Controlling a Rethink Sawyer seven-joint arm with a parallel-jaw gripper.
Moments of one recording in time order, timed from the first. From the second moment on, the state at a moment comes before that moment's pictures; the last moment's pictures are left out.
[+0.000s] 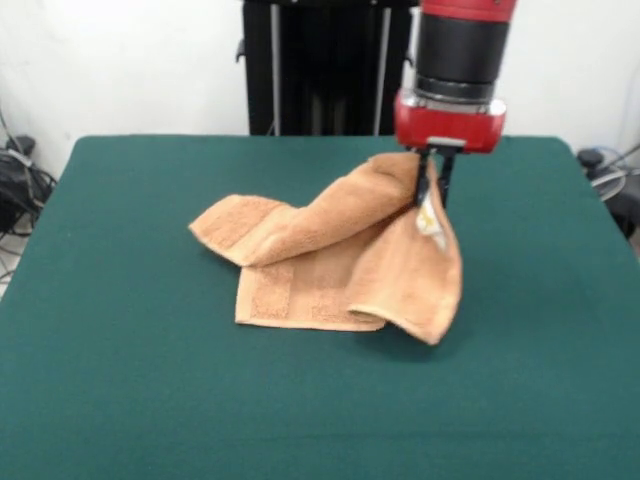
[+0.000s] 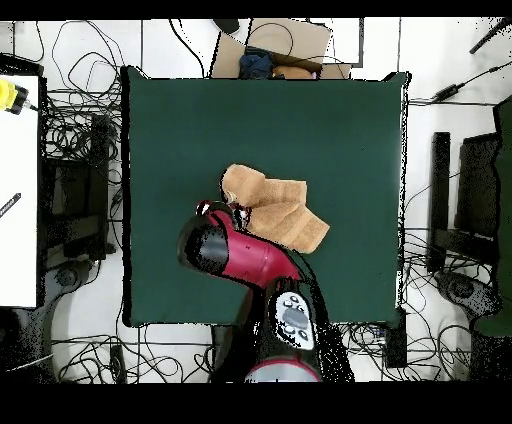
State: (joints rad) arm -0.05 -0.69 -0.05 1.97 0.27 0.05 1.51
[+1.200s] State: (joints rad) arm 0.01 -0.74 -0.08 2.03 0.41 0.09 1.52
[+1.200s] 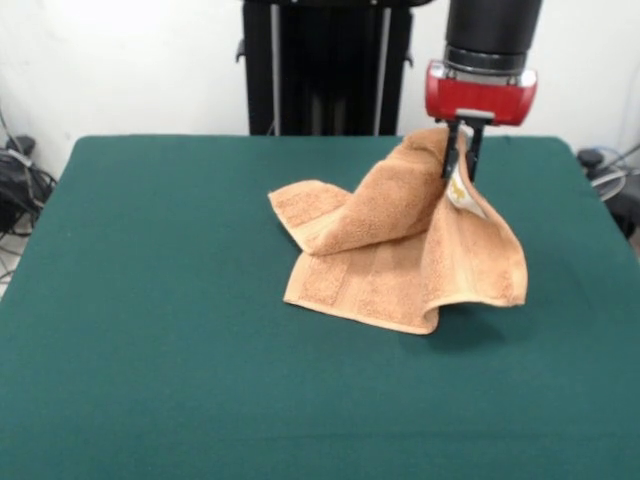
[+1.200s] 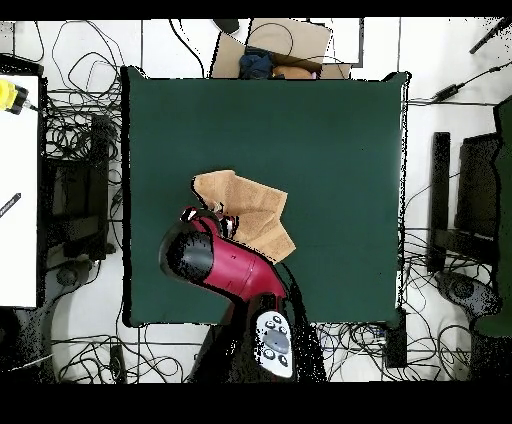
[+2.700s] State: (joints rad) arm 0.02 -0.74 -0.08 2.04 0.41 0.10 1.52
